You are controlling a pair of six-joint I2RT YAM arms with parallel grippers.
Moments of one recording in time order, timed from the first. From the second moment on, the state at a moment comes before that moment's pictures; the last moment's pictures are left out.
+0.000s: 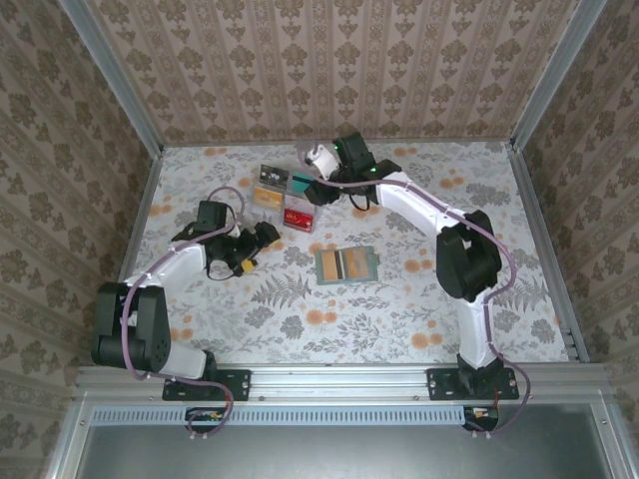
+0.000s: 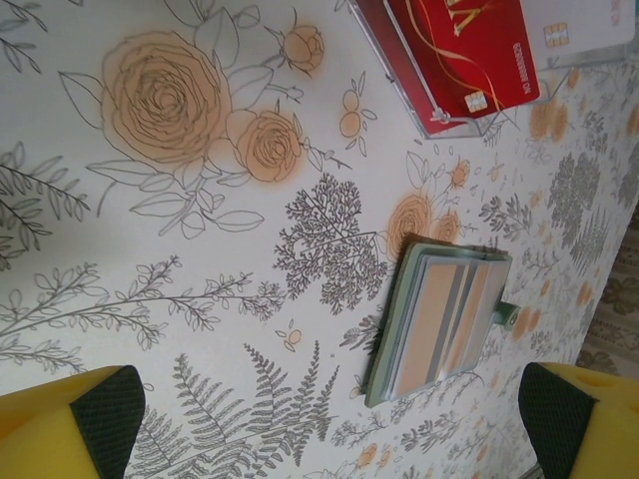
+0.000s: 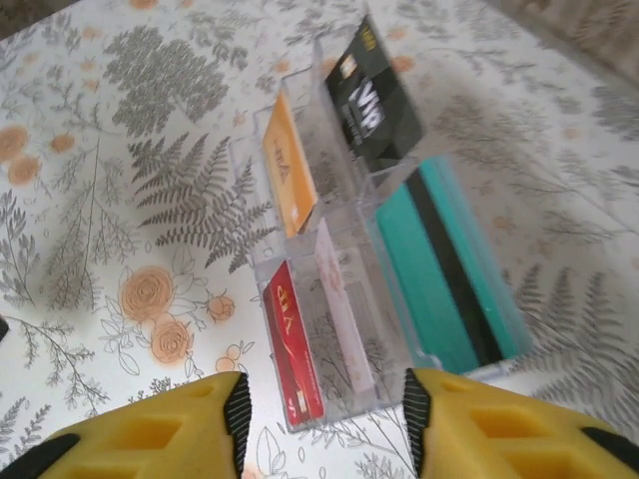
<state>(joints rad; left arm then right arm) -0.20 1.43 0.79 -0.40 0.55 -0.73 0.51 2.04 1.78 -0.46 -0.30 -0.15</state>
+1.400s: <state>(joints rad) -0.54 1.70 1.01 -0.37 0.44 -0.82 0.50 1.87 1.08 -0.29 -0.44 0.74</state>
